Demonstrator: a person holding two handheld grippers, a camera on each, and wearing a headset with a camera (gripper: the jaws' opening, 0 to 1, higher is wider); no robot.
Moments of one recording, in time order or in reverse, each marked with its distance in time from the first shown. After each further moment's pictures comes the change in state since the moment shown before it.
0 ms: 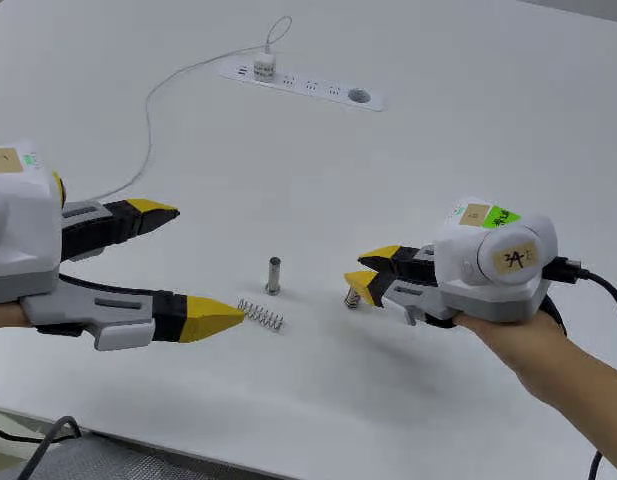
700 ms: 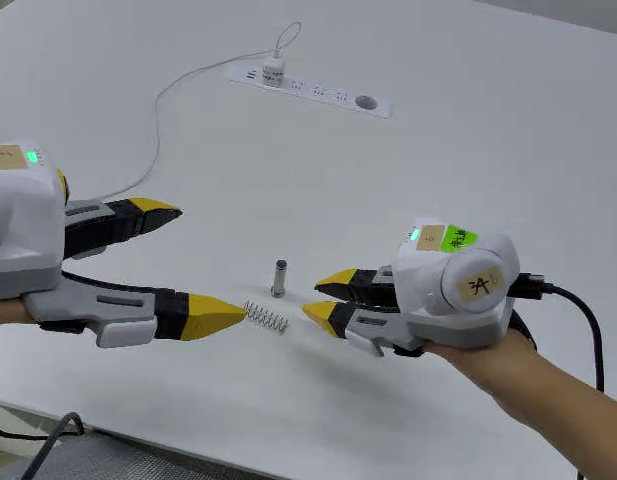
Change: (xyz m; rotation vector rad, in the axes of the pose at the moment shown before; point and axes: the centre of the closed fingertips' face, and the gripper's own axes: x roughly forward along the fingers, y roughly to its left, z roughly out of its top) left arm -0.006 0.003 0.000 -0.011 -0.016 0.010; right arm 0.024 0.070 0.006 -0.084 0.026 0.185
